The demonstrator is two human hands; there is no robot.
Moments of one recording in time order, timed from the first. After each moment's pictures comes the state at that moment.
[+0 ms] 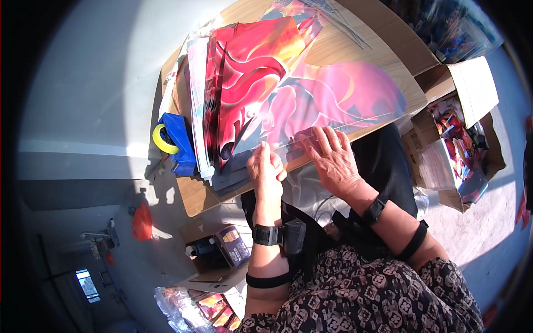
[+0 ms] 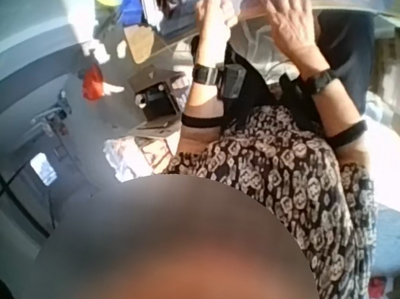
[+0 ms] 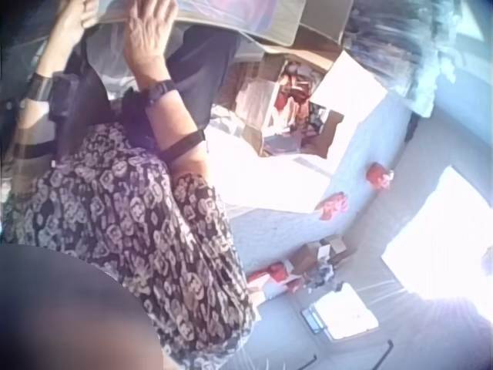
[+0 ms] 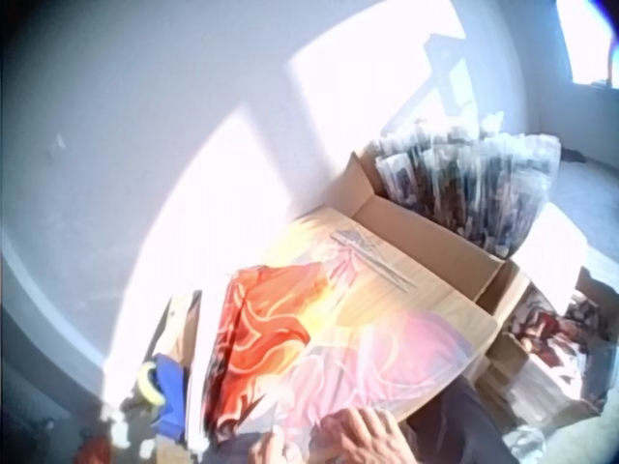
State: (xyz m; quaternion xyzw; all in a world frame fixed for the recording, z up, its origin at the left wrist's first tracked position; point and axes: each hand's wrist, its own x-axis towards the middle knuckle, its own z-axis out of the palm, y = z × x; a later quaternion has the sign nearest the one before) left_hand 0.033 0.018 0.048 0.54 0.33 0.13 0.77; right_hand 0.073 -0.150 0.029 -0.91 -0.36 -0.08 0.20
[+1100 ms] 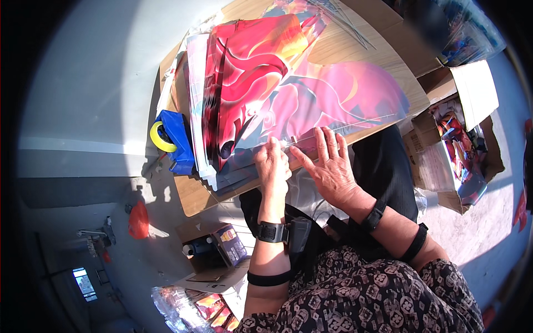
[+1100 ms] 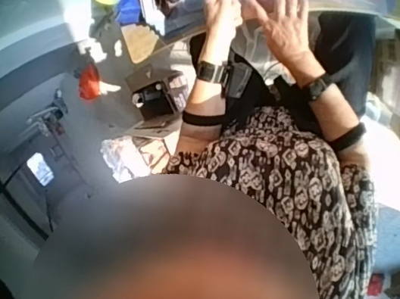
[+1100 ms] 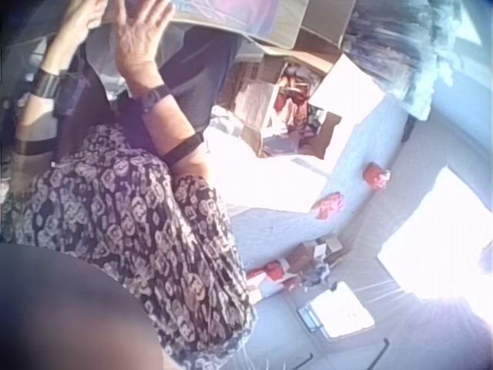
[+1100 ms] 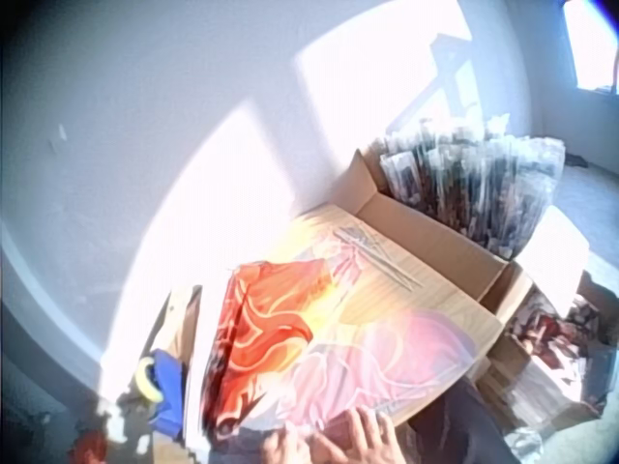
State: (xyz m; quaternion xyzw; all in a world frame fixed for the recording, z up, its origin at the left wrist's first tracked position) left_hand 0.041 0.011 0.044 0.58 0.33 0.08 0.74; right_hand 0.058 -0.137 0.025 -0.92 -0.36 -0.06 0.15
